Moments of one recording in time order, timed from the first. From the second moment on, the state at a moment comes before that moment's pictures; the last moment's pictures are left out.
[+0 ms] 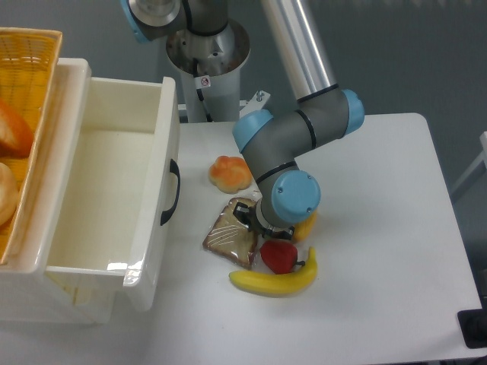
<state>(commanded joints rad) 2.48 -2.08 -1.61 -1.29 1.51 0.86</state>
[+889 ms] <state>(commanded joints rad) 2.49 -1.95 -1.54 -1.32 1.51 0.87</state>
